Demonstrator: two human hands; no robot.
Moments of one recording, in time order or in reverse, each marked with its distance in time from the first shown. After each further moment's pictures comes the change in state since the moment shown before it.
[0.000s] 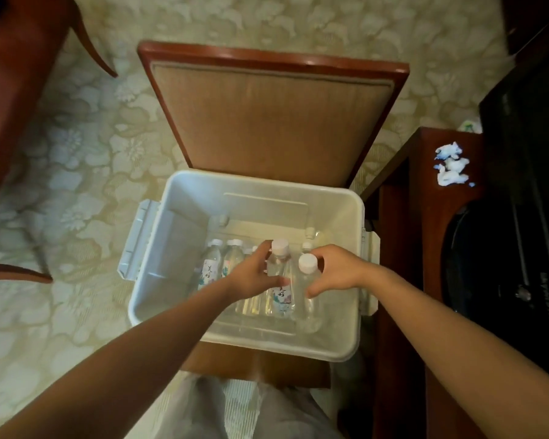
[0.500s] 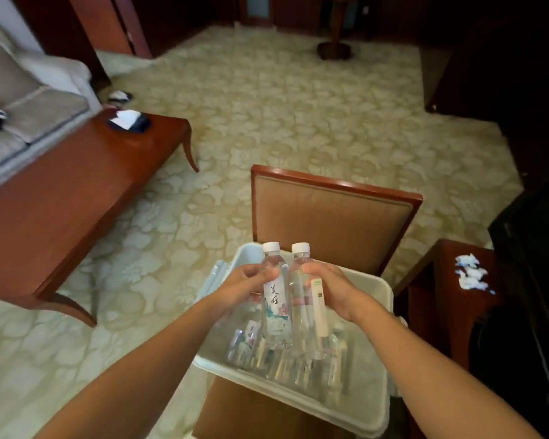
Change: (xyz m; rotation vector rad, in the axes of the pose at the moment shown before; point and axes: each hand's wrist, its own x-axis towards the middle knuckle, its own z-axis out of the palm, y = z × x) left_hand -0.125 0.078 -0.111 -0.442 0.295 0.048; right_hand -0.044 -0.164 -0.008 0.891 0.060 -0.230
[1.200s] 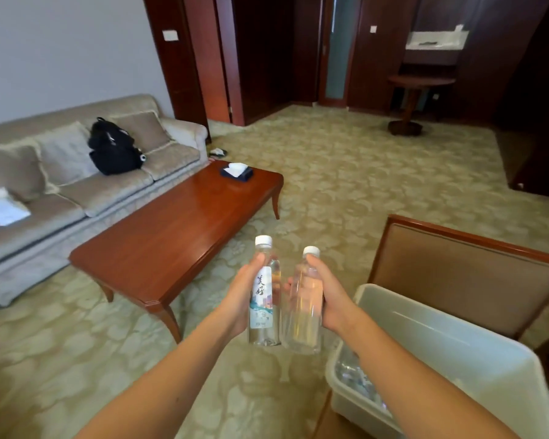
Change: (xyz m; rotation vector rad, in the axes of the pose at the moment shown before) left_hand -0.186 -0.011 -0.247 -0.515 0.158 0.279; right_hand 0.029 0.005 0.342 0.233 -0.121 -0.006
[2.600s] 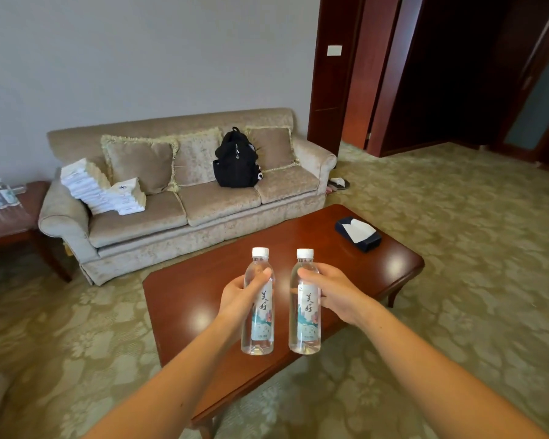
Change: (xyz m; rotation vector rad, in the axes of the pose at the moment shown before) left_hand 0.340 0.263 -0.333 0.098 0.816 0.248; right_hand 0.557 -0.182 0.302 -0.790 -0.473 -0.044
